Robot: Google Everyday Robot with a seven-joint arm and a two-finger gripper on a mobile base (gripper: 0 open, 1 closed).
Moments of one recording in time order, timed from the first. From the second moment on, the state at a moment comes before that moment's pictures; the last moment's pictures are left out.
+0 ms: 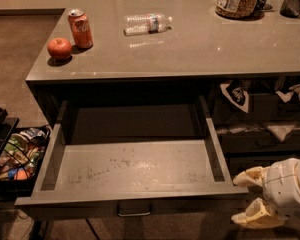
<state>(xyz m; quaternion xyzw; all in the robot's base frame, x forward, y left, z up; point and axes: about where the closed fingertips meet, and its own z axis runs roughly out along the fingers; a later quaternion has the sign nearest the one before) 0.320 -0.203 0.762 -0.59 0.77 0.11 0.22</state>
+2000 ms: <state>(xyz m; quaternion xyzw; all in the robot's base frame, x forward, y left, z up) 0.340 -0.180 0.709 -0.60 0.75 0.05 0.28</state>
